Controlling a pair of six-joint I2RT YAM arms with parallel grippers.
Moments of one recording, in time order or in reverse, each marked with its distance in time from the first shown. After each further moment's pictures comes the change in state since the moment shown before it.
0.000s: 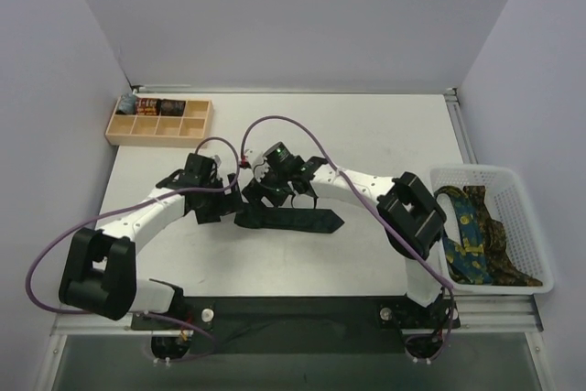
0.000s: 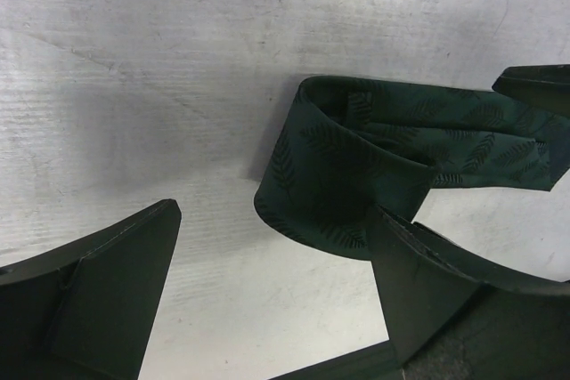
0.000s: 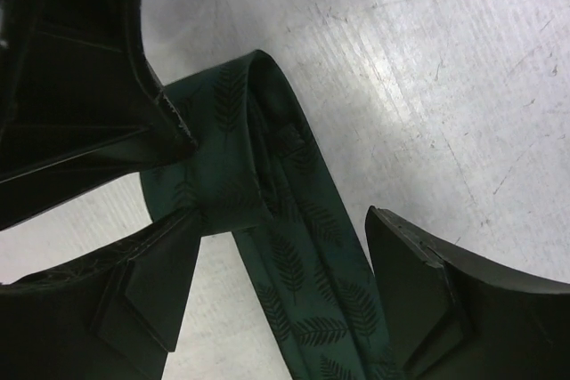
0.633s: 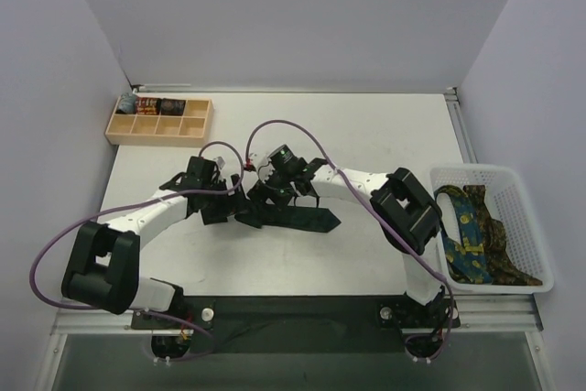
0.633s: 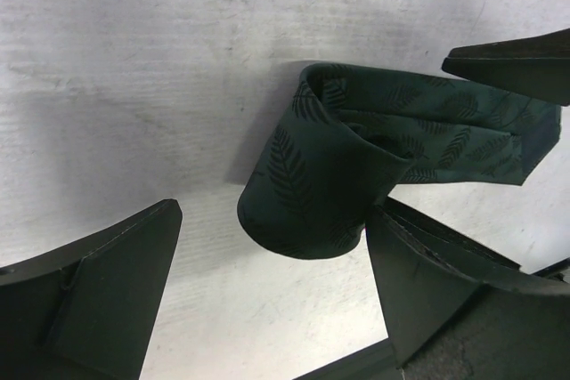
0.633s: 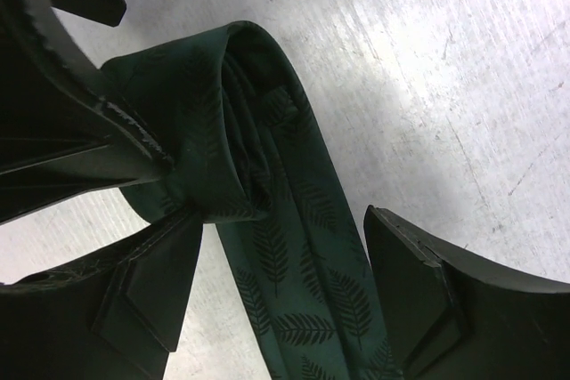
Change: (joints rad) left arm -0.001 0.030 -0.049 0.101 0.064 -0.022; right arm -0.032 0.047 -0.038 0.040 -0.030 -0.029
